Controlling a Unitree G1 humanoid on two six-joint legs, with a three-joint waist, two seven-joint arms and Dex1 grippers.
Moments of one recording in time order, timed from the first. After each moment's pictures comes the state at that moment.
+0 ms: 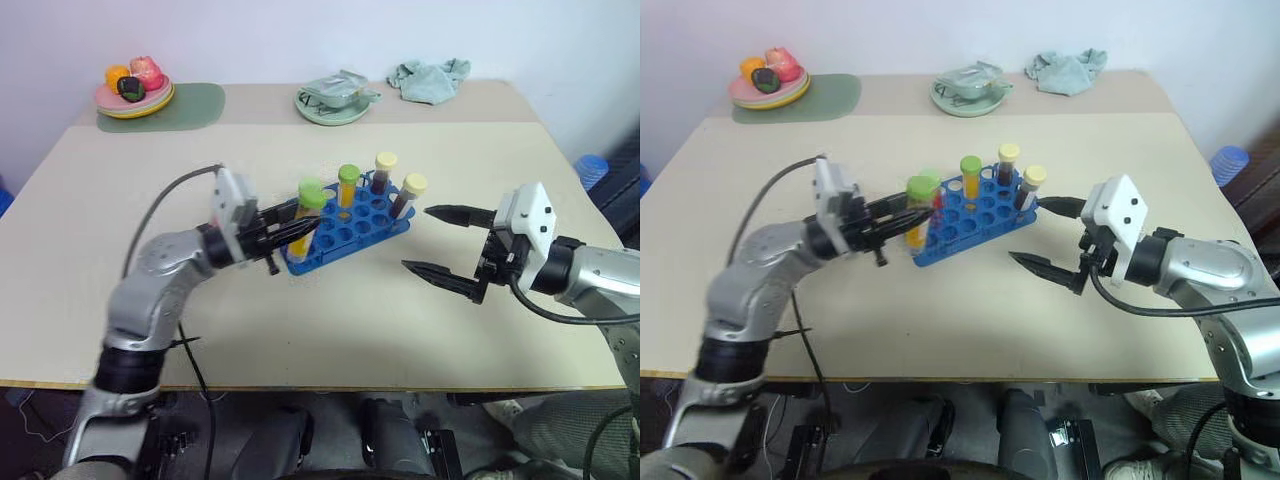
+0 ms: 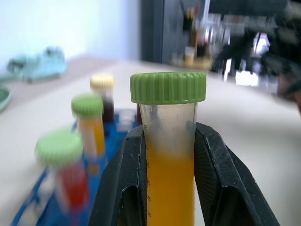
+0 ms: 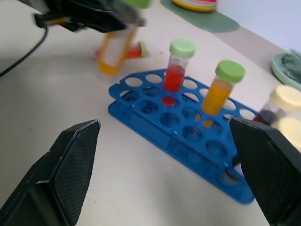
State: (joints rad) left arm -0.48 0.37 -0.03 -0.16 -0.53 0.39 -0.86; right arm -0.17 -0.87 -0.26 -0.58 0.65 0.61 0.82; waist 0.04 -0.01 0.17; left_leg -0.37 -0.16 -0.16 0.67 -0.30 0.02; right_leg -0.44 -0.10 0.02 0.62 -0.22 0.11
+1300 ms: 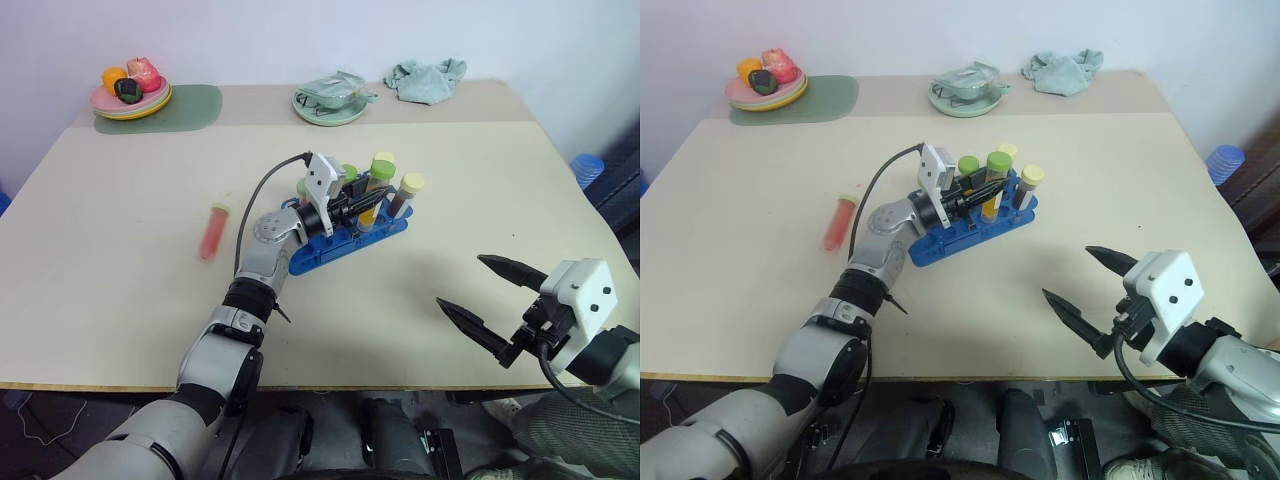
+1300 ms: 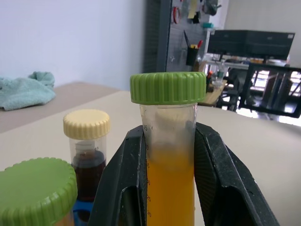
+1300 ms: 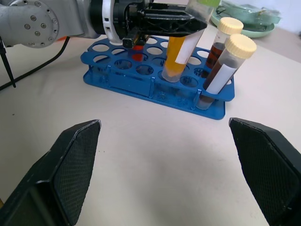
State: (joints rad) left arm -0.87 0.01 -0.06 0.72 -0.23 -0.17 -0.84; right arm 0.38 -0.72 -0.57 -0.92 0.71 0.63 0.59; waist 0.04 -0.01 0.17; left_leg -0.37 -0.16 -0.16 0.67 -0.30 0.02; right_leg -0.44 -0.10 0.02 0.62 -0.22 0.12
